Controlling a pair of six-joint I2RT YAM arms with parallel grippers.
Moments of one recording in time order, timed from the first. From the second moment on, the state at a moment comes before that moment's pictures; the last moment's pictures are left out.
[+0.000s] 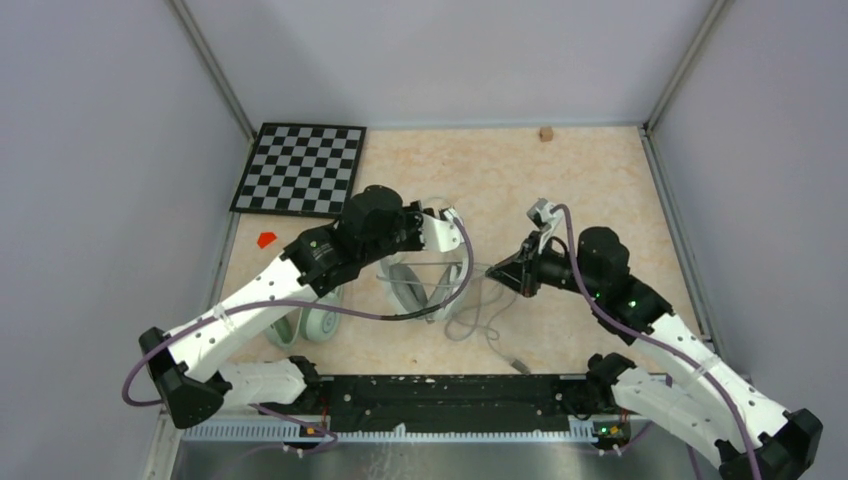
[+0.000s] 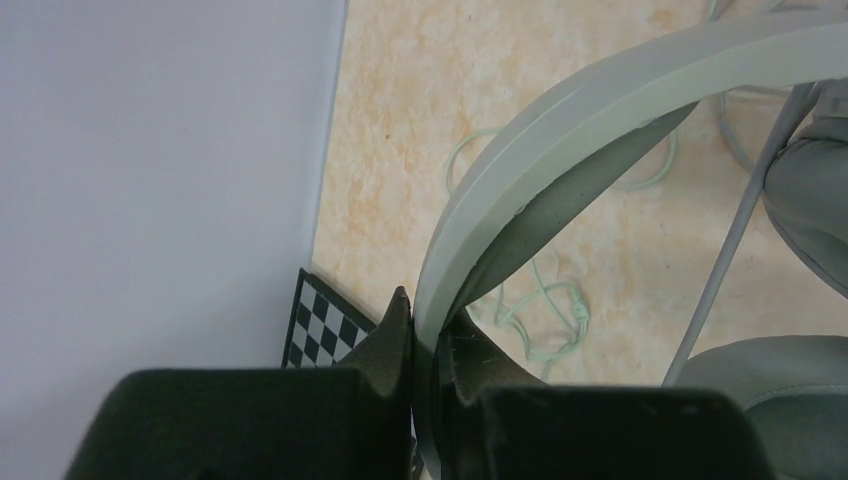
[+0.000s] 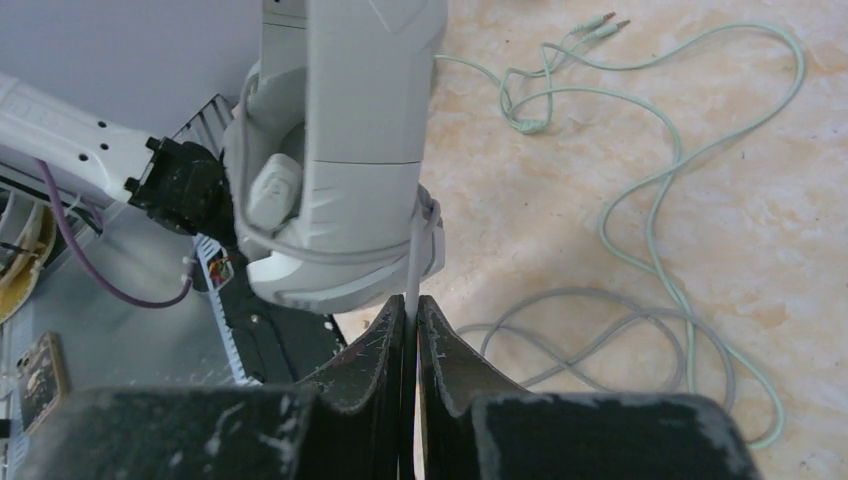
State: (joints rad) left arm -0.86 1.19 1.24 -0.54 -0.09 0.81; right arm 0.60 0.75 0.66 -0.19 -0.47 0.32
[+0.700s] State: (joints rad) left arm -0.87 1.21 1.21 -0.52 -0.30 0.68; right arm 0.57 0.77 0.48 0.32 -0.65 0.62
